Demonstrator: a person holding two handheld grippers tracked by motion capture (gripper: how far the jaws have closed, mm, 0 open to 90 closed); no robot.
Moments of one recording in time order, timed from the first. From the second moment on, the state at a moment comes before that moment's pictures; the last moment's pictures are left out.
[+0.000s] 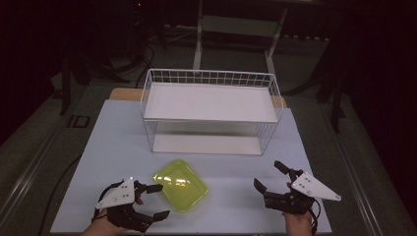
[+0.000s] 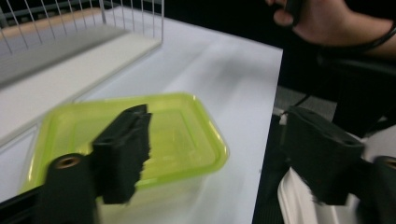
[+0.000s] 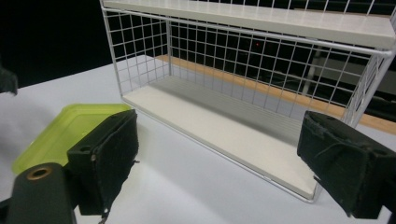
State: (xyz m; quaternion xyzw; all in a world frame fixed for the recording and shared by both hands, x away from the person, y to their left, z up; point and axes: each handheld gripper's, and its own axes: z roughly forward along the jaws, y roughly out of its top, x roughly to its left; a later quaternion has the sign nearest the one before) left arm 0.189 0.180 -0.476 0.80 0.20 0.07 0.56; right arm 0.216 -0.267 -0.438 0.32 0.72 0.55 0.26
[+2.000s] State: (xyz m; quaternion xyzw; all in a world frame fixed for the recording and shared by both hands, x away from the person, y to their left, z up) left arm 0.242 0.163 -0.491 0.82 0.20 0.17 0.51; right arm 0.219 -0.267 -0.439 0.31 0.73 0.56 0.24
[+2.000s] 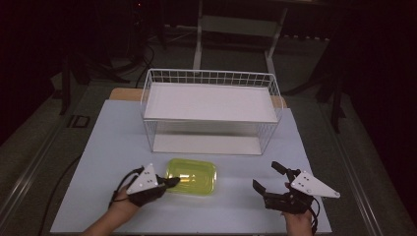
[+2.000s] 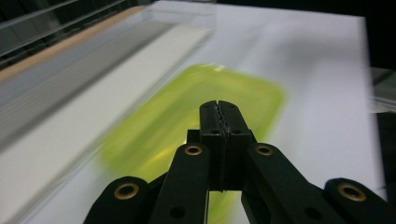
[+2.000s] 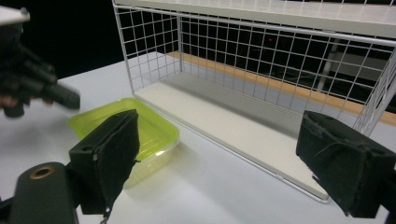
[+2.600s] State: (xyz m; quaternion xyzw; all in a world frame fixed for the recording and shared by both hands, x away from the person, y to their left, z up) left arm 0.273 0.187 -0.532 0.81 0.27 0.16 0.50; right arm 0.221 -0.266 -0.442 0.31 0.74 0.55 0.23
